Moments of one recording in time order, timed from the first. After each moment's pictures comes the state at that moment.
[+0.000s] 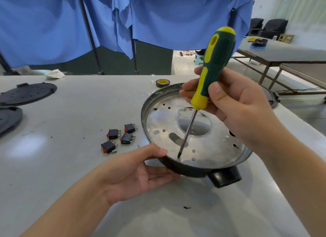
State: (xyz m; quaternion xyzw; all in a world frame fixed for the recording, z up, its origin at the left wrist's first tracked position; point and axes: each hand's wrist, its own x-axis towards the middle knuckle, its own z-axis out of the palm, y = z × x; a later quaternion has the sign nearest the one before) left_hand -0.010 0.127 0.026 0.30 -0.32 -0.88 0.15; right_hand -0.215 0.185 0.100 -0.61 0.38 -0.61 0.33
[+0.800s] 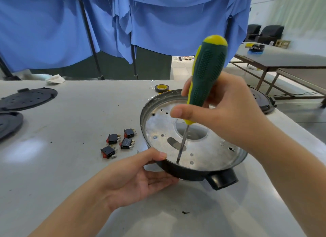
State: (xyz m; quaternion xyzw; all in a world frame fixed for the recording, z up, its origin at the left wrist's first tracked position) left_hand -0.014 0.127 0.026 0.32 -0.31 -0.88 0.16; right_hand -0.196 0.187 0.125 -0.68 0.49 -0.52 0.14
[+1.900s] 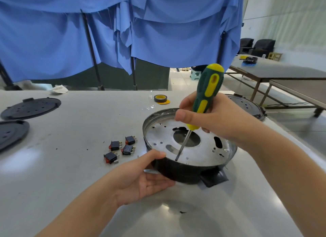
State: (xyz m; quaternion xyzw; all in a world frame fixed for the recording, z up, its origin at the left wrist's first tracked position) left_hand -0.013 0.125 0.025 0.36 -0.33 -0.86 0.15; right_hand -0.201 0.192 0.138 -0.62 0.61 -0.43 0.24
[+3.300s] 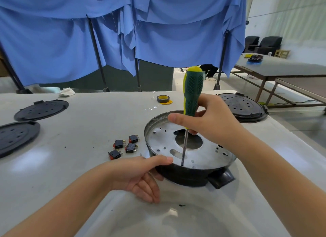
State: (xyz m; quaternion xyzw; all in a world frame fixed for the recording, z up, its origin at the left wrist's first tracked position) left_hand -0.009 0.117 0.040 0.43 -0.60 -0.67 -0.06; right_hand -0.203 0.185 0.115 -0.65 0.56 -0.49 0.16
